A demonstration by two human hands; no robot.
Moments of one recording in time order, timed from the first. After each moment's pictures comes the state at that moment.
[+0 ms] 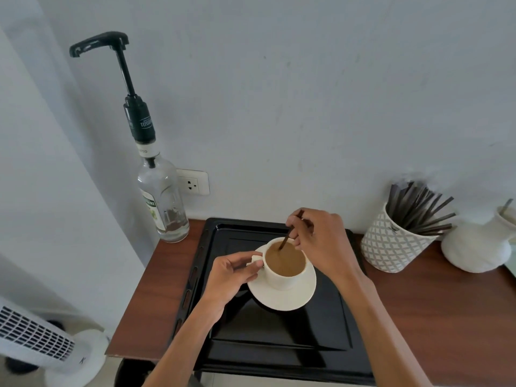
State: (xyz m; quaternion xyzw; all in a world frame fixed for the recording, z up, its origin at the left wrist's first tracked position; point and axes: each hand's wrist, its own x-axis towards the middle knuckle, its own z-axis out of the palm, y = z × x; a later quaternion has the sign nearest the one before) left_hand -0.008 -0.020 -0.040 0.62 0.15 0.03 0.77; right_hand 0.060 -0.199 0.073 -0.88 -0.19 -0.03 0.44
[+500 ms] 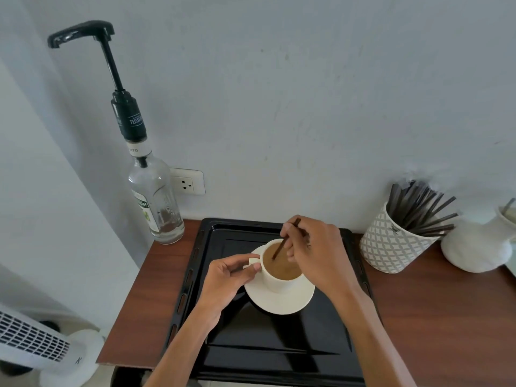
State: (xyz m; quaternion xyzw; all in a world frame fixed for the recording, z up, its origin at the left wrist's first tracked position) left_hand -0.009 -0.019 -0.041 0.63 0.14 0.02 0.77; right_hand 0.042 -0.193 0.074 -0.88 -0.18 -0.03 0.44
